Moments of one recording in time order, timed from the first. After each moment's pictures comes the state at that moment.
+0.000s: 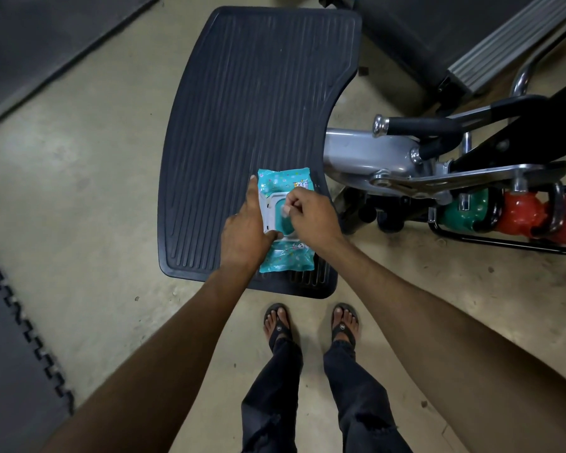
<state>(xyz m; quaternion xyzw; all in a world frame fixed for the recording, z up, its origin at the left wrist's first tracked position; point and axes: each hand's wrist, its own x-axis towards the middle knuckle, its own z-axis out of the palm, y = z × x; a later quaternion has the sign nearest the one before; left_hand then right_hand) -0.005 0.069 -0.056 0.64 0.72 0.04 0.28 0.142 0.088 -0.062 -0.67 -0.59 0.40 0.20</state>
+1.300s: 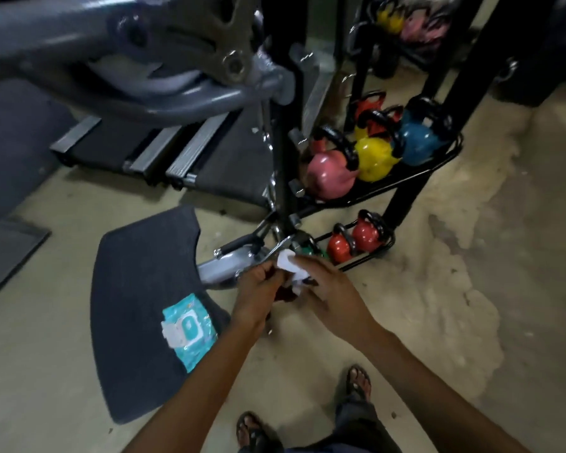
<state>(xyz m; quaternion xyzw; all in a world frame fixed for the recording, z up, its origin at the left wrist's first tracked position) 0.227 -0.056 0.274 0.52 0.44 0.22 0.70 0.360 -0.156 0.260 -0.67 -0.58 0.19 0.42</state>
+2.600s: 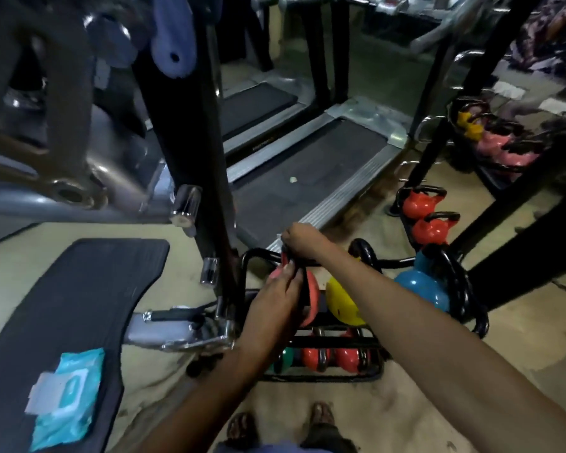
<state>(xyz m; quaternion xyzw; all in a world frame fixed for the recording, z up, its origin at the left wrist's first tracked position) 0.559 0.086 0.259 0.87 0.46 0.14 0.13 0.694 0.200 0.309 -0.66 -0.72 0.22 -0.02</state>
